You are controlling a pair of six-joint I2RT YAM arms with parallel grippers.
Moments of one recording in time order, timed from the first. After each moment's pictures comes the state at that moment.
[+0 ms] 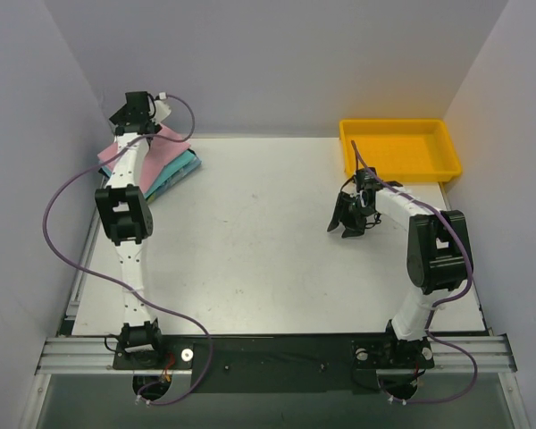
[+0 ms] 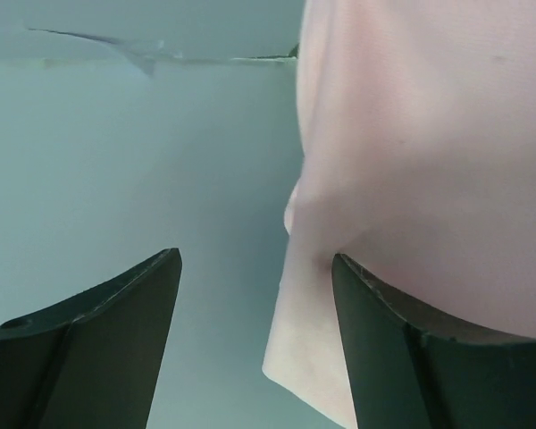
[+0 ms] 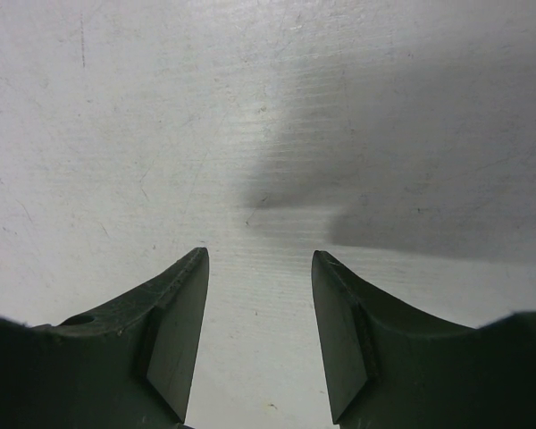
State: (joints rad) left arm 0.07 2.53 2.46 -0.52 -0.43 0.98; right arm 0.16 1.80 1.12 -0.56 -0.22 0.44
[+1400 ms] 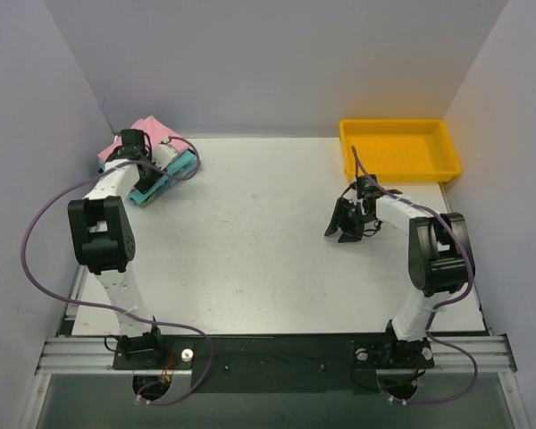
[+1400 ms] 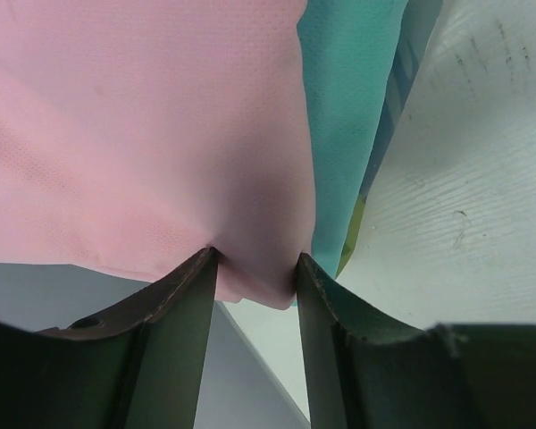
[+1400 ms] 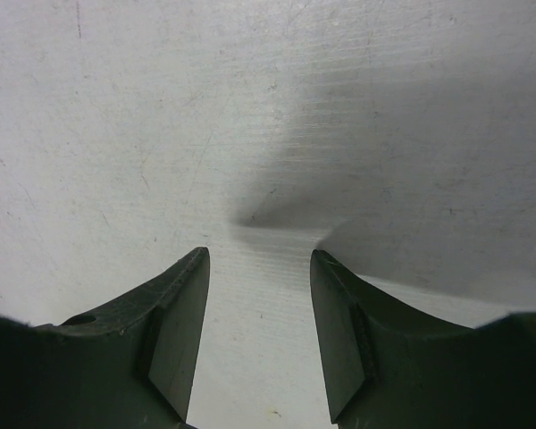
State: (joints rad) left arm 0.09 2.01 1.59 -0.55 -0.10 0.83; right arm 0.16 1.77 1.02 -0.46 -0.28 0.46
